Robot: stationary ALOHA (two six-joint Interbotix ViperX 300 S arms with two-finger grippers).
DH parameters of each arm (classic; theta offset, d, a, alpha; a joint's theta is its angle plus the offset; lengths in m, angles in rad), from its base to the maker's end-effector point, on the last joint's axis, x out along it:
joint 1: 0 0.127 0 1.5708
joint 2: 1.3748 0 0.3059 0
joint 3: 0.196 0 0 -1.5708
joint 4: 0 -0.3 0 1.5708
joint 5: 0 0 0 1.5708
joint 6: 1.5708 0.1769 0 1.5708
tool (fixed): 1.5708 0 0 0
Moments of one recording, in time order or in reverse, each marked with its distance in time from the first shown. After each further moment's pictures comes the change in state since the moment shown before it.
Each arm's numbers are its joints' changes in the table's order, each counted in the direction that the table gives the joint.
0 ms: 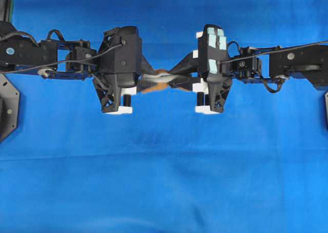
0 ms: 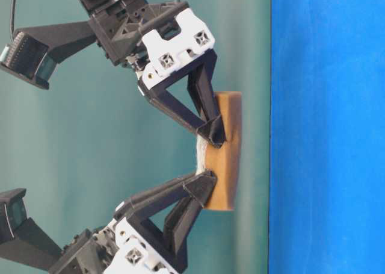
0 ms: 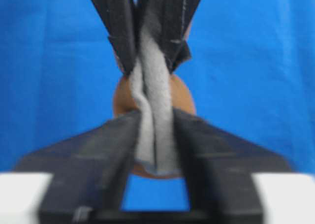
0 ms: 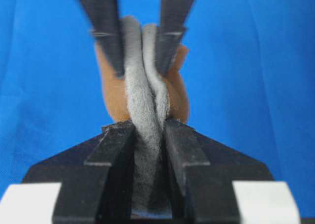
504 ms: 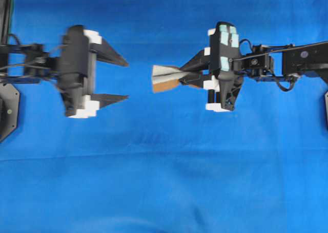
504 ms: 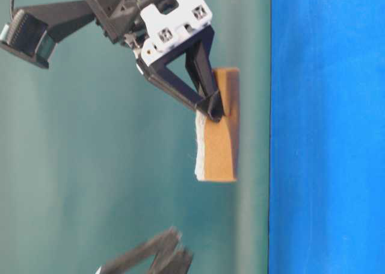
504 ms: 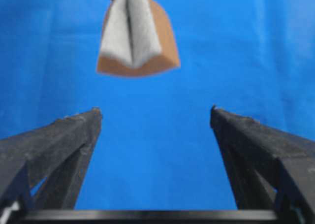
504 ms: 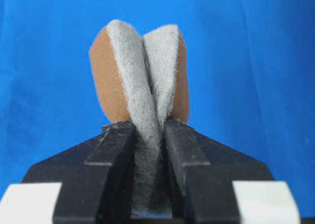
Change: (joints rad) left arm -0.015 0.296 -0.239 0.000 0.092 -0.023; right arm -0.011 0.072 -0.069 0.000 -0.011 -0.002
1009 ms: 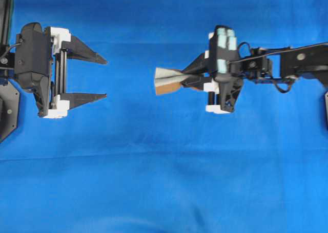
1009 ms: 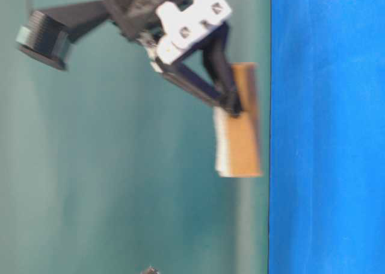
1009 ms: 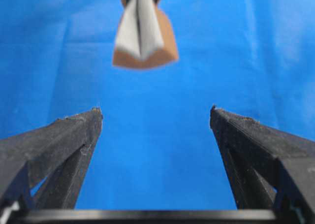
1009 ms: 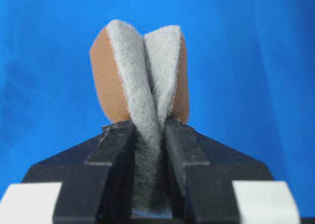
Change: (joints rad) left arm -0.002 0.158 -0.101 0.002 0.020 0.000; right arm 0.000 -0.064 -0.009 0.000 0.005 0.018
